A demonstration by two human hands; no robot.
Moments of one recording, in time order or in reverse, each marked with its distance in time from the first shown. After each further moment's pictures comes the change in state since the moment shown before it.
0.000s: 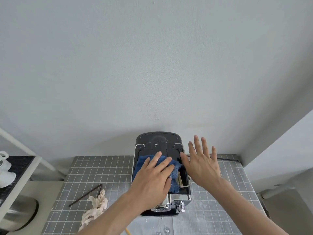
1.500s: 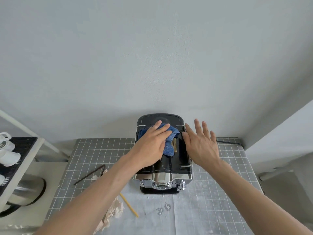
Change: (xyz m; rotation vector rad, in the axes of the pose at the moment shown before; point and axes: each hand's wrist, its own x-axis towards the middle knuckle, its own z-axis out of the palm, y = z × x) left_hand 0.036 -0.035 -0.001 -0.295 0.044 -0.041; right_hand -0.002 -0.008 0.001 0.228 0.015 0.027
